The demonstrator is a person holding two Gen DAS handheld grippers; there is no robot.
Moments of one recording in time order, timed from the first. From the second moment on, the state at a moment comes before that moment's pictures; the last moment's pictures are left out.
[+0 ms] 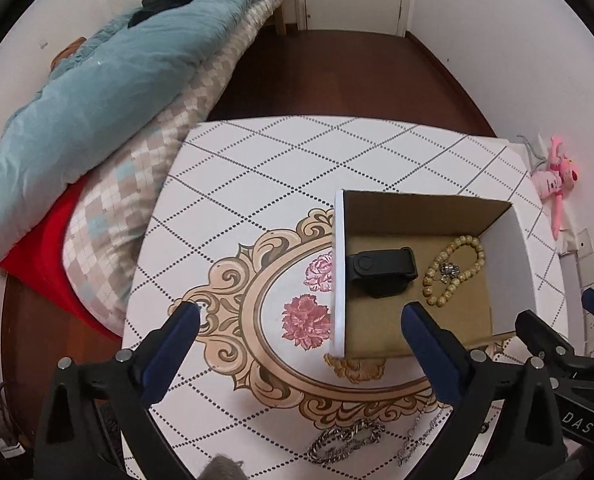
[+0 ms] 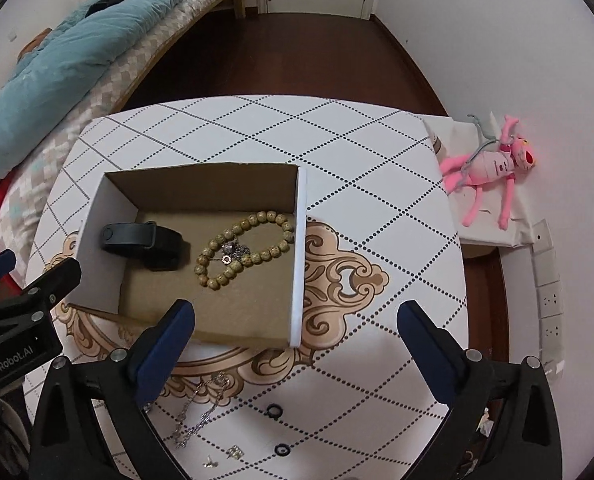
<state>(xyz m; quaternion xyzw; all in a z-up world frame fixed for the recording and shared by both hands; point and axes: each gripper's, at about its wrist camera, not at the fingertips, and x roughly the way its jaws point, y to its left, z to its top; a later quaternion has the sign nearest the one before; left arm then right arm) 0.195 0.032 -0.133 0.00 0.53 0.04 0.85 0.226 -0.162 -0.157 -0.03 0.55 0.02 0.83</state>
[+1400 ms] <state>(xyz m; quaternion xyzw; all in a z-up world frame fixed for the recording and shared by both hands) 0.100 0.045 -0.204 0.00 0.57 0.01 0.82 0.095 -0.185 -0.196 0.08 0.58 0.01 0.81</state>
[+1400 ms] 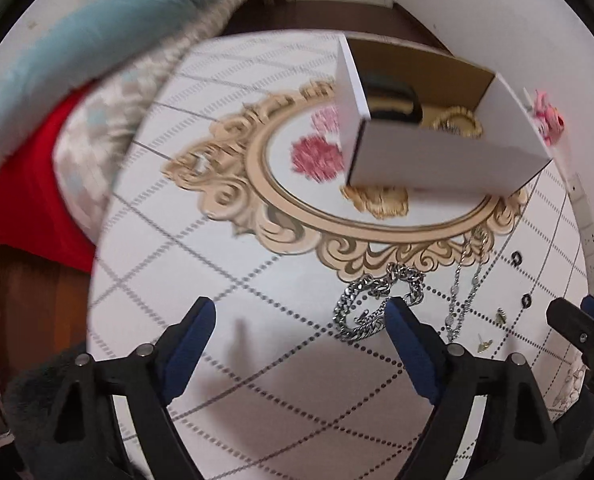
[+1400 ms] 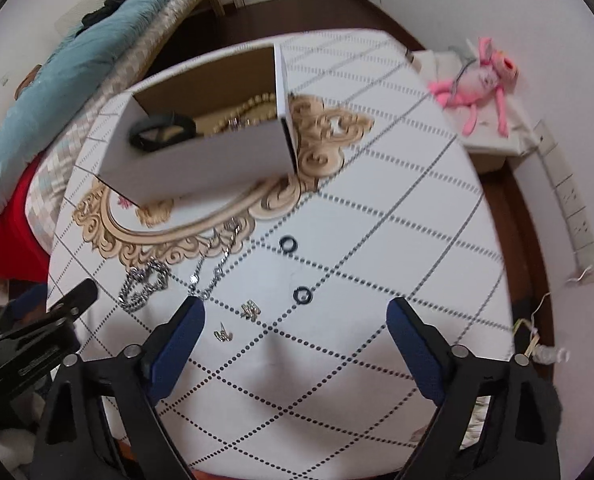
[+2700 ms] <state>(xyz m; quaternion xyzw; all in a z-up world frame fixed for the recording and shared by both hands) 0.096 0.086 -0.176 -0.06 0.56 -0.03 0.83 0.148 -0.128 -0.239 0.06 0.61 0.04 0.79</state>
